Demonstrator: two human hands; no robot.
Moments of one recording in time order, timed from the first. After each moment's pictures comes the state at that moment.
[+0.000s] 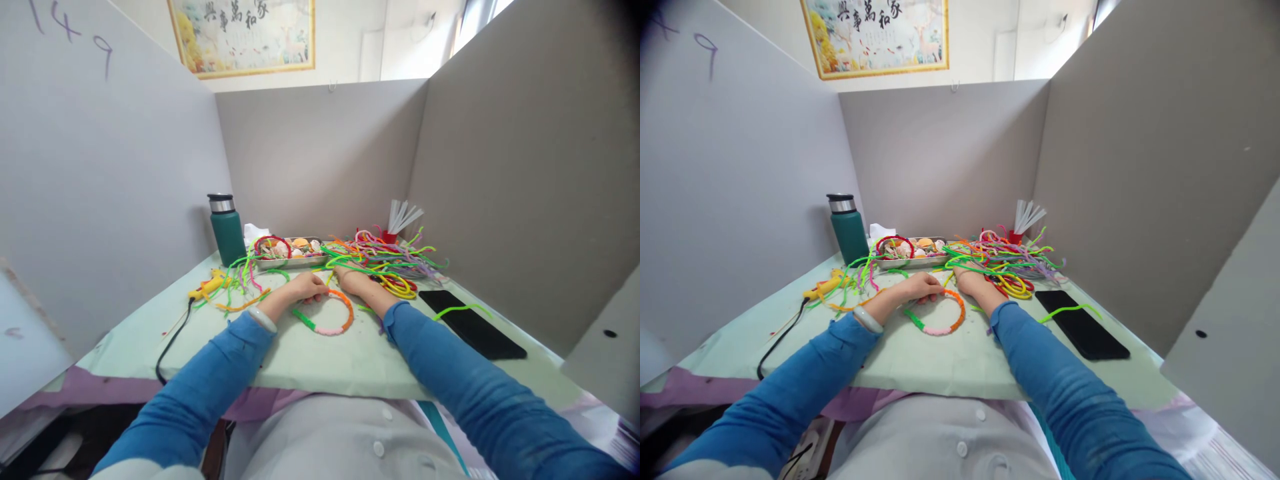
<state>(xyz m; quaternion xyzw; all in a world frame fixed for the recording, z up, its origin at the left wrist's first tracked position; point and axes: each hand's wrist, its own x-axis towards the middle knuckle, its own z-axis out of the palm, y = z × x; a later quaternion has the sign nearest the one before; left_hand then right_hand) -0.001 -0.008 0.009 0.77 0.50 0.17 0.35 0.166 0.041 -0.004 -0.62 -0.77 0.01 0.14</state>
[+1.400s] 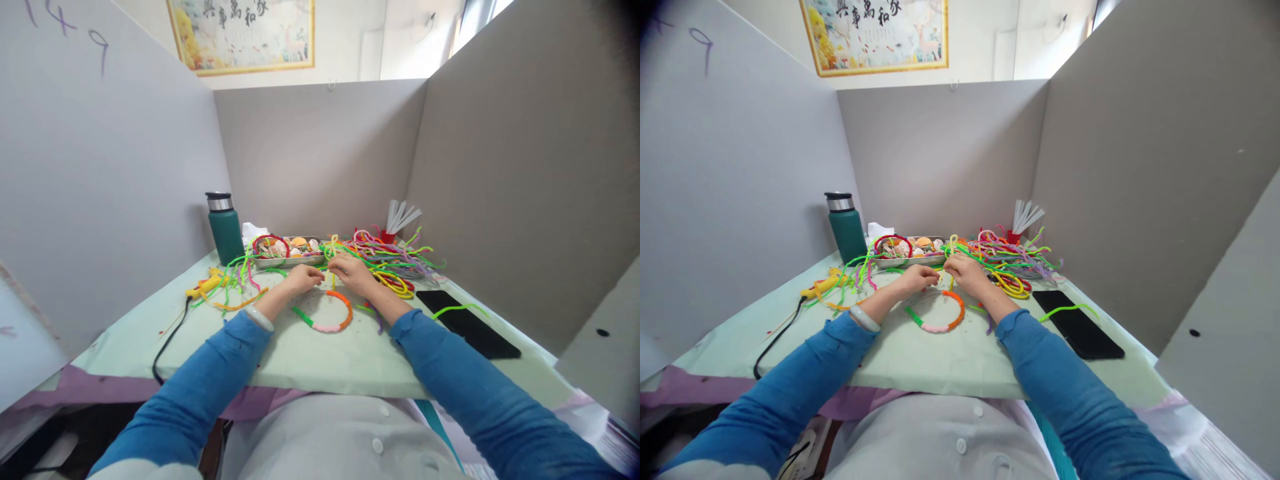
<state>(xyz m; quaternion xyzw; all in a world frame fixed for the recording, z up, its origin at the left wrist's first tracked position) -0.004 0.003 0.008 0.76 0.49 0.29 0.31 0.181 0.008 0.002 -0.33 -0.86 -0.02 0.39</state>
